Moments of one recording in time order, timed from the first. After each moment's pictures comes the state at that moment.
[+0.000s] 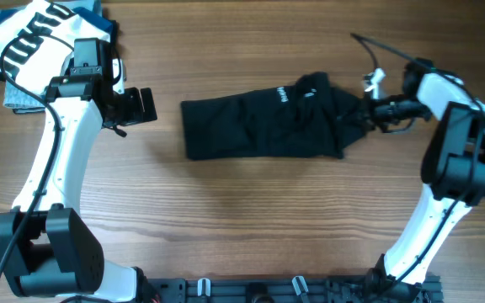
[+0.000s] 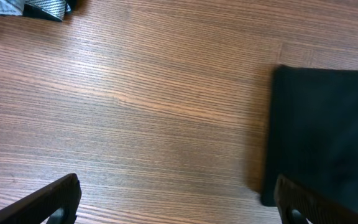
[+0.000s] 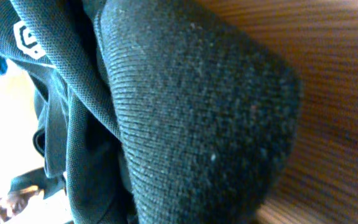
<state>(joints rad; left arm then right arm) 0.04 1.66 1.34 -0.93 0.00 -0.15 -0.27 2.23 1.49 -0.97 -0.81 -0.18</state>
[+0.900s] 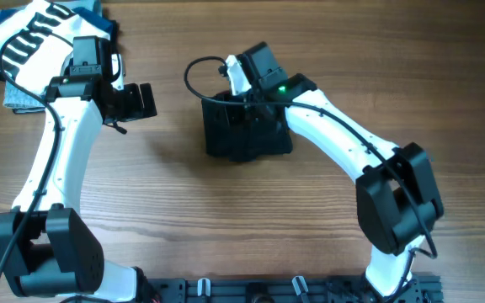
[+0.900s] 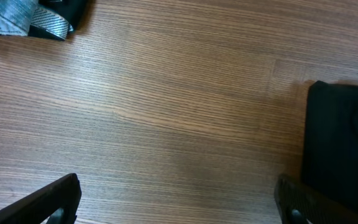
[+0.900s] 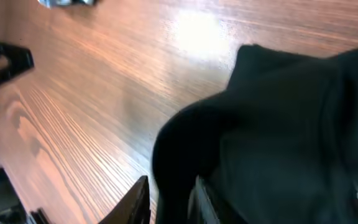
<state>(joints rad) 0.04 1.66 1.34 -0.88 0.00 -0.15 0.57 1.98 1.51 -0.51 -0.46 0.37</state>
